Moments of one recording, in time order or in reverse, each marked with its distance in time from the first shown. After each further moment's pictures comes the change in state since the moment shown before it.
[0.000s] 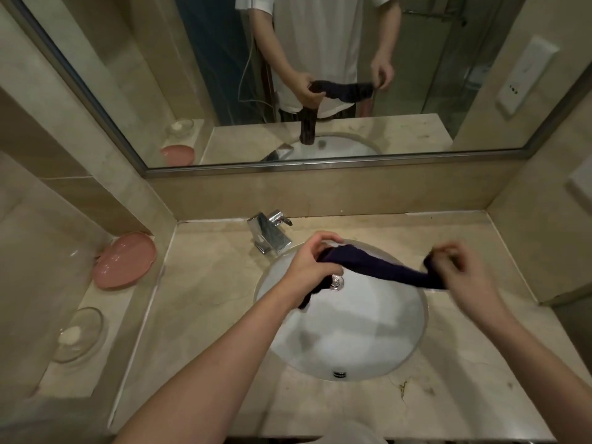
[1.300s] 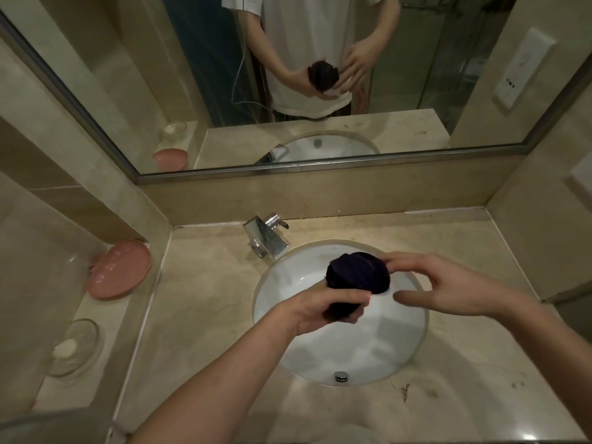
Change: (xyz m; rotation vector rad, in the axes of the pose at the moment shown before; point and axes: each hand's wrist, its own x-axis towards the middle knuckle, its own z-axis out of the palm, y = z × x) left_hand -0.018 -0.001 0.018 -0.262 -0.503 -0.318; right_hand 0.010 -0.045 -0.013 -0.165 -0.810 -0.389
